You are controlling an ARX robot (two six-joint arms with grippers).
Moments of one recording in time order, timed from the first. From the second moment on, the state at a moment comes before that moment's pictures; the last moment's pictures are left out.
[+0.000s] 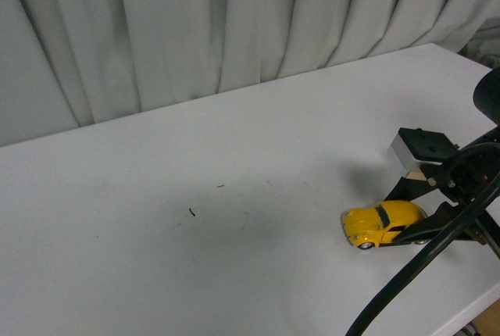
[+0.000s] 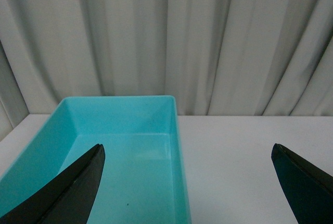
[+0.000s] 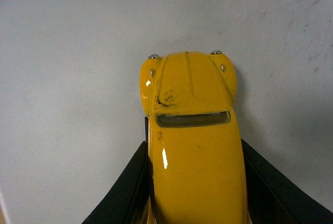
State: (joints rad) left arm 0.00 0.00 0.01 0.00 0.00 0.00; right arm -0.58 2.07 0.86 -0.50 -0.64 -1.76
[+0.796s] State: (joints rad) left arm 0.00 0.00 0.01 0.00 0.00 0.00; right arm -0.57 2.09 0.86 -0.53 -0.59 -1.81
